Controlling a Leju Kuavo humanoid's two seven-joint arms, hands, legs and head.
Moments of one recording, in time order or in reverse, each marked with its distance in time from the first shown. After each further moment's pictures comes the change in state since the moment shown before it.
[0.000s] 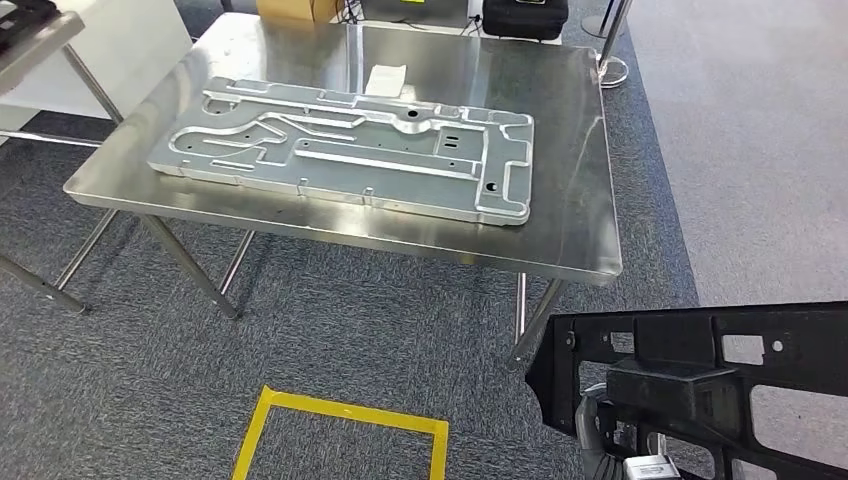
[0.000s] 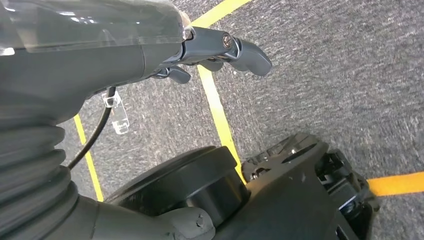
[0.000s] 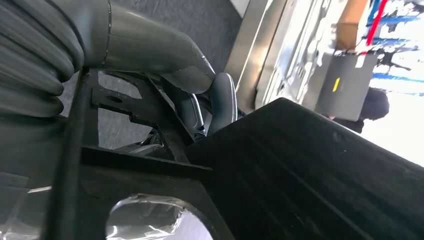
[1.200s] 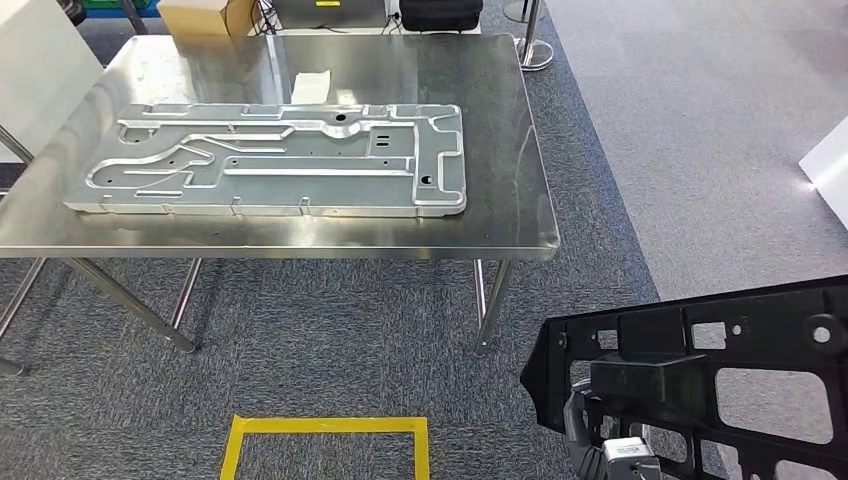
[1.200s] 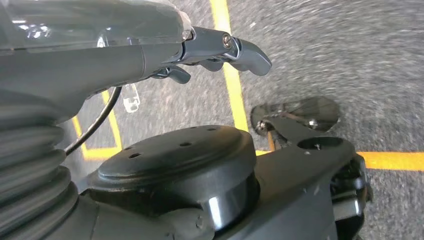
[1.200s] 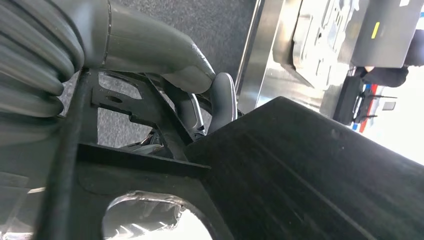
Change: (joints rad) left arm -0.010 -0.001 0.186 0.000 0.213 -0.104 0.113; right arm -0.033 -0.004 0.047 0.054 0.032 -0.065 0.064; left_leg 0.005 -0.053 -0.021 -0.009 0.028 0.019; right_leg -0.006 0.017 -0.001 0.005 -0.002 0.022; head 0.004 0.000
